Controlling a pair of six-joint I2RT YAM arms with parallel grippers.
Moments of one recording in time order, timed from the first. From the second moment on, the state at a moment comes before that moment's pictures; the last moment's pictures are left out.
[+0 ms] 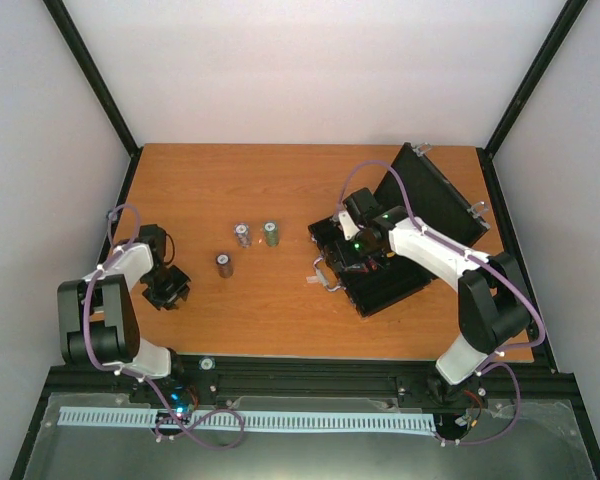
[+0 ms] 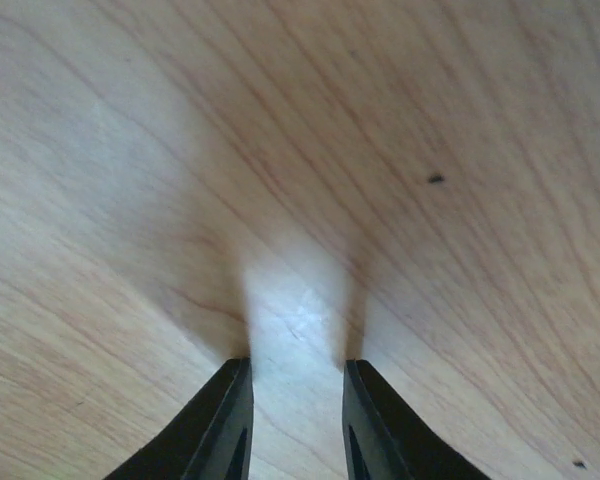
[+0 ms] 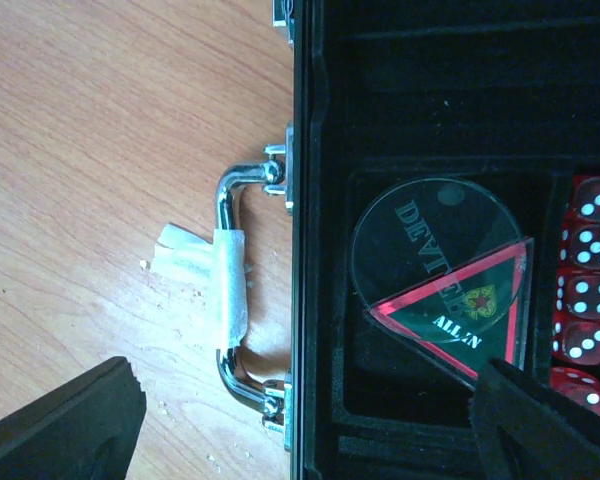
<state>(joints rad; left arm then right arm) 0.17 1.47 0.77 -0.89 0.06 -0.73 0.54 1.63 1.16 -0.72 -0.20 0.11</state>
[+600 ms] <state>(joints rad) -0.01 1.42 0.99 -0.94 0.02 -0.63 0.54 1.67 1.35 -0.81 -0.13 0.12</state>
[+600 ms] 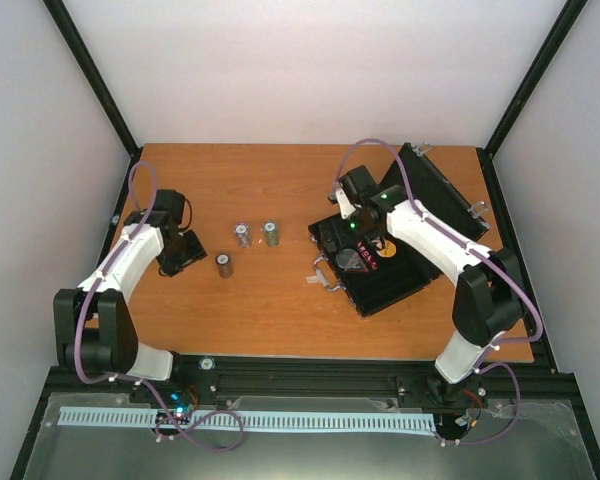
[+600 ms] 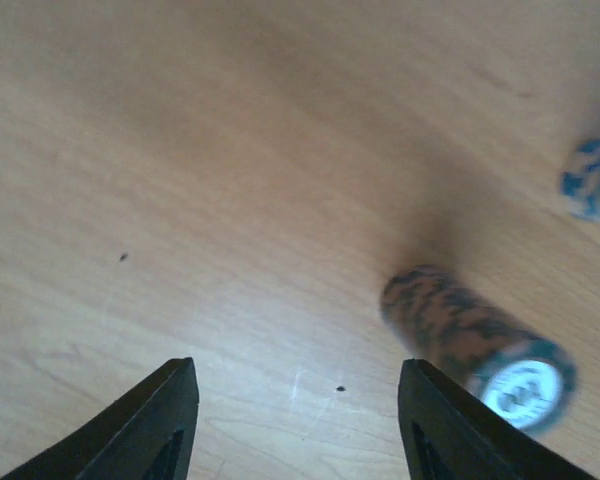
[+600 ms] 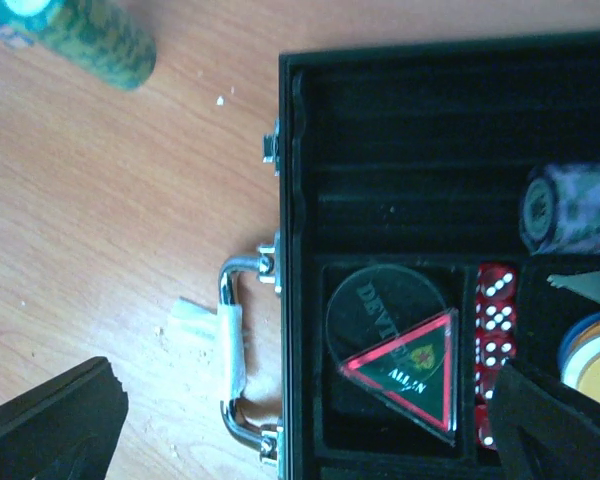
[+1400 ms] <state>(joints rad) -0.14 1.42 1.04 -0.85 0.12 -0.45 0.64 2.01 1.87 -0.94 -0.19 0.22</state>
